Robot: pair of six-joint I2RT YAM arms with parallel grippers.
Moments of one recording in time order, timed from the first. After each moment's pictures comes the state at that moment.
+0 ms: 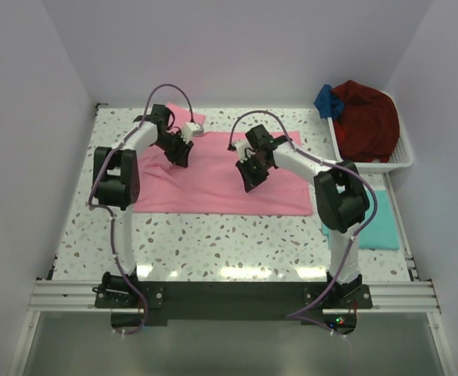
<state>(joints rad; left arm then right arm) -0.13 2.26 1.80 -0.81 0.55 0.75 0.52 2.03 1.54 -0.70 -0.30 -0.14</state>
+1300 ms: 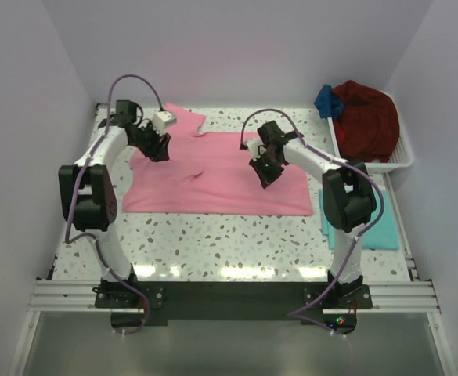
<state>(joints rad) -0.03 1.94 1.57 -0.69 0.58 0.70 0.46 2.02 1.54 -0.79 -0.20 -0.25</state>
